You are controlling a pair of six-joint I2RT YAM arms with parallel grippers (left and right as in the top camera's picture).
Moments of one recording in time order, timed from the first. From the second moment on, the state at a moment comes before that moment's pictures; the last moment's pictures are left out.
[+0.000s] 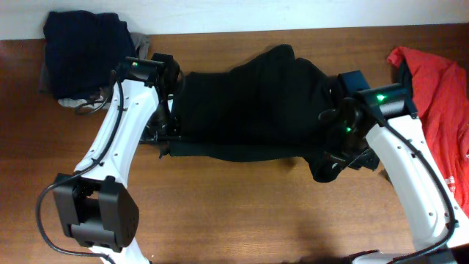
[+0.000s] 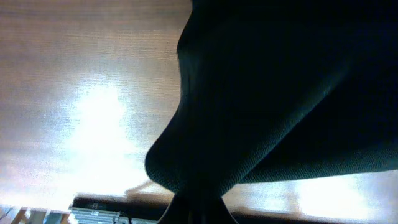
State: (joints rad) left arm -0.22 1.89 1.74 -1.55 -0.07 -0.25; right arm 0.19 1.52 1.48 -1.58 0.13 0.68
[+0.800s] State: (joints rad) left arm -0.19 1.88 1.55 -1.37 -0.08 -0.26; right arm 0.19 1.54 1.38 -1.39 0.14 0.68
